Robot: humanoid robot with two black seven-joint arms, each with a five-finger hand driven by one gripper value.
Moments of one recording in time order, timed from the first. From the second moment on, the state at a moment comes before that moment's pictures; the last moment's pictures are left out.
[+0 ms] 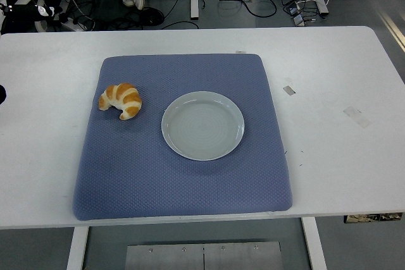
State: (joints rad) left arm -1.03 0.64 -0.37 -0.89 0.63 0.38 -0.21; right arm -0.08 0.00 0.11 0.16 -0.10 -0.06 0.21
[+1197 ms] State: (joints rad) left arm -1.04 0.64 -0.38 -0.89 0.62 0.38 -0.21; right arm -0.08 0.00 0.11 0.16 -0.10 -0.06 0.21
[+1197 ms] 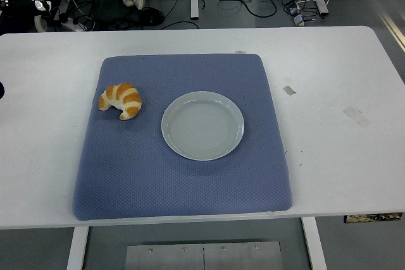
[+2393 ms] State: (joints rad) left arm -1.06 0.64 -0.36 -0.90 0.62 0.37 -0.21; right arm -0.08 0.00 0.11 0.16 -0.10 -0.06 0.21
